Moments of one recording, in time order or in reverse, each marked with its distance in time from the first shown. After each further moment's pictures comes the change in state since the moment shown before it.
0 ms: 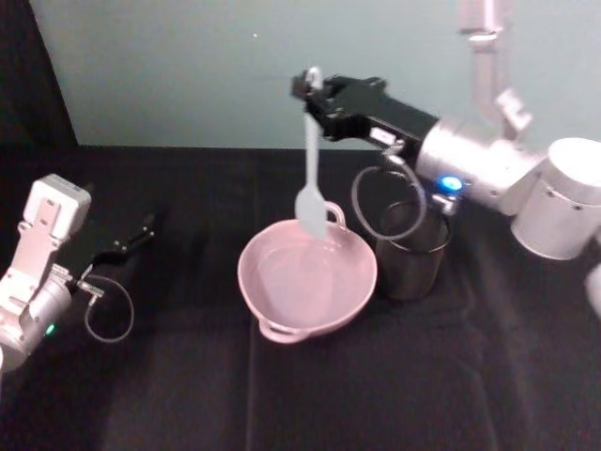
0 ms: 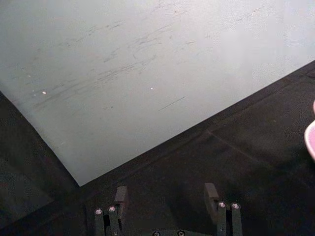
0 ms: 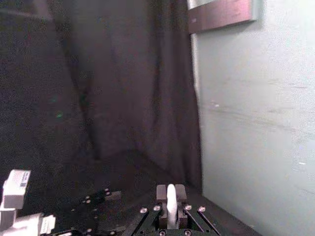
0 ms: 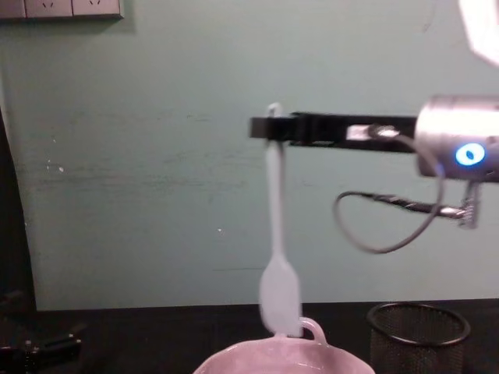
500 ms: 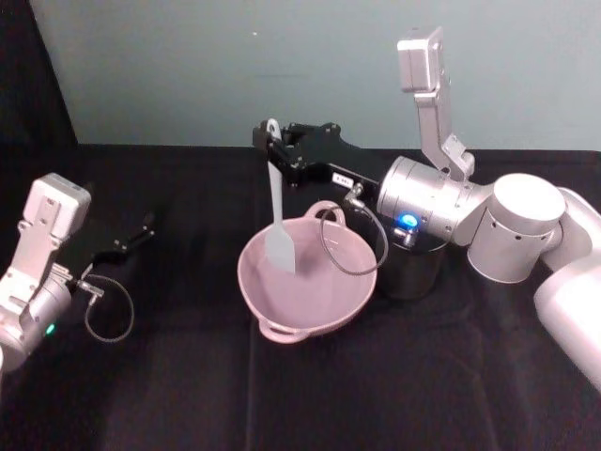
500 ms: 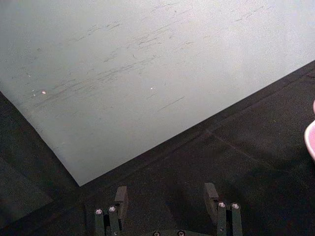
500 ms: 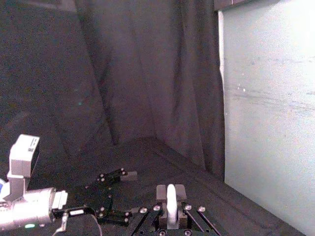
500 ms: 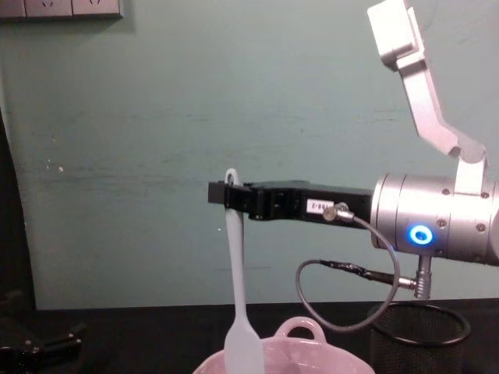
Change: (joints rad) left arm 0.000 0.000 0.000 0.000 0.000 0.000 0.000; right arm 0.030 -0.079 -0.075 0.213 -0.035 -0.141 0.129
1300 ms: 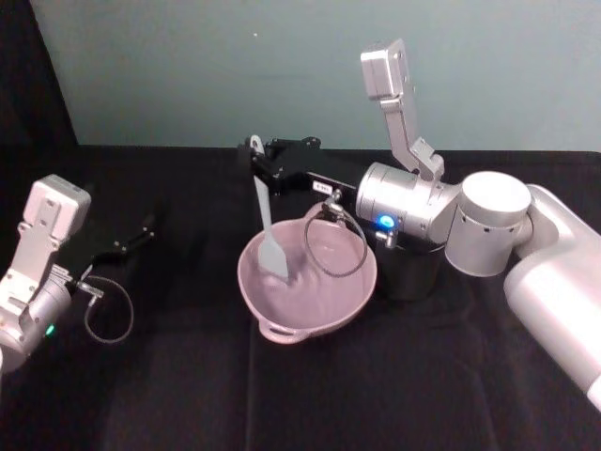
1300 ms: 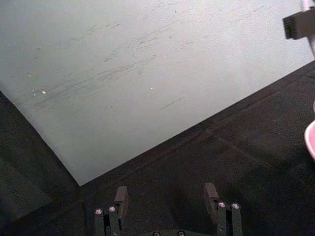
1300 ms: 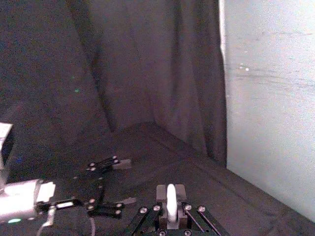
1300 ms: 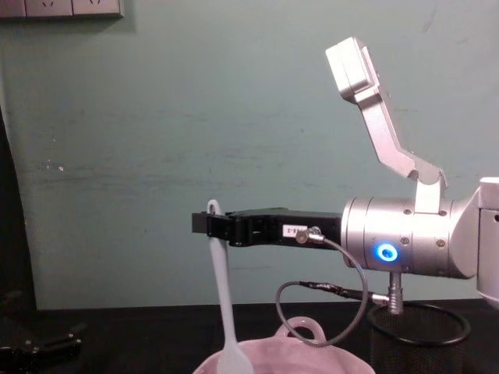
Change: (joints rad) left arm 0.000 0.000 0.000 0.000 0.000 0.000 0.000; right arm 0.068 -0.076 -0.026 0.161 -0.032 0.016 0.029
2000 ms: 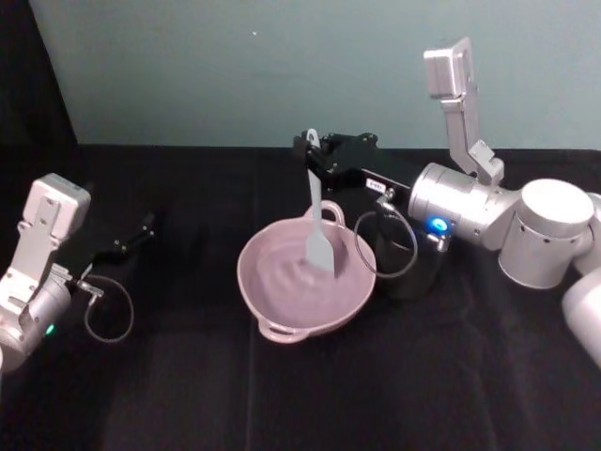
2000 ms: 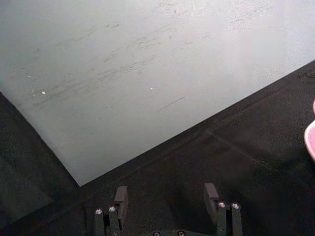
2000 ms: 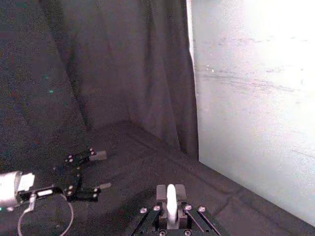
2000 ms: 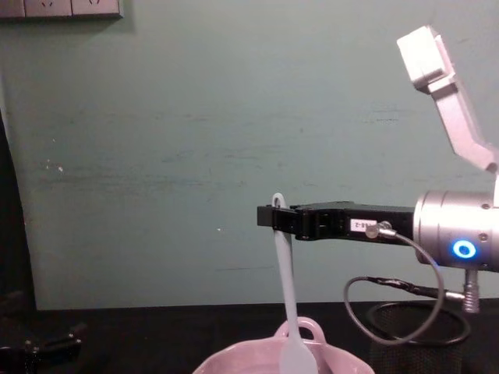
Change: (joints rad) left arm 0.000 0.000 0.000 0.000 0.000 0.000 0.000; right arm -0.100 0.115 0.082 -0.165 -0.006 0.040 -0.066
